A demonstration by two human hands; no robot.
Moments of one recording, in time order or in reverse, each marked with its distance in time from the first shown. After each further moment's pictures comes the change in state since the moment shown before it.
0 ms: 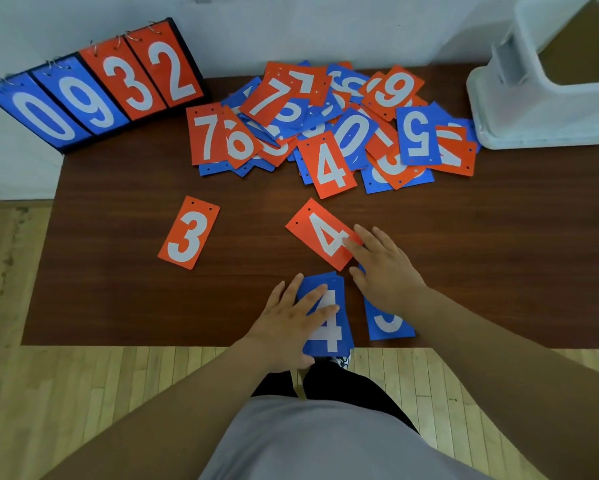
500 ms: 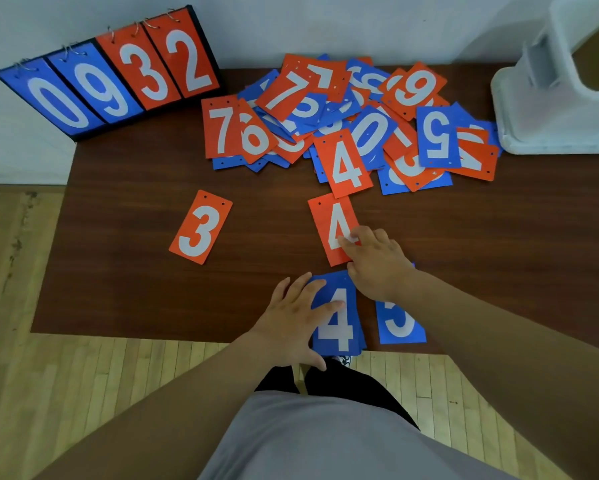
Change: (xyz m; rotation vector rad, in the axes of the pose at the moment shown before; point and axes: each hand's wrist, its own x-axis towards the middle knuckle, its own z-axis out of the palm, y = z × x) left_hand 0.000 -0.013 0.002 -0.080 0.024 -0.026; right_hand 0.034 -0.019 -0.006 -0.174 -0.089 -0.085
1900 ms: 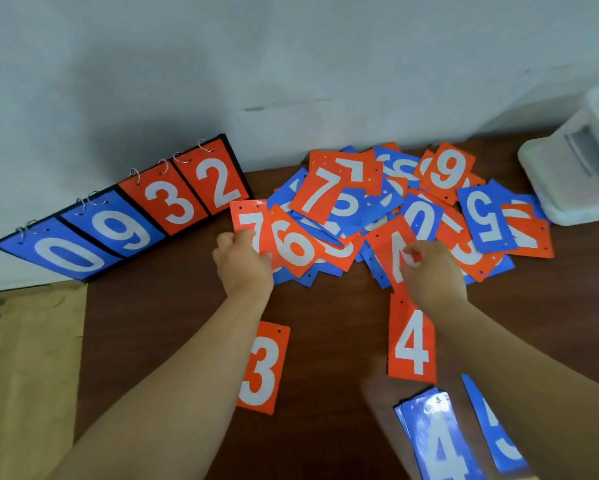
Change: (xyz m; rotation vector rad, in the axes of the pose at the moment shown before) left_hand 0.103 -0.274 -0.187 -0.546 0.679 -0.775; right_hand 0.143 -0.020 -0.097 0.610 0.497 0.736
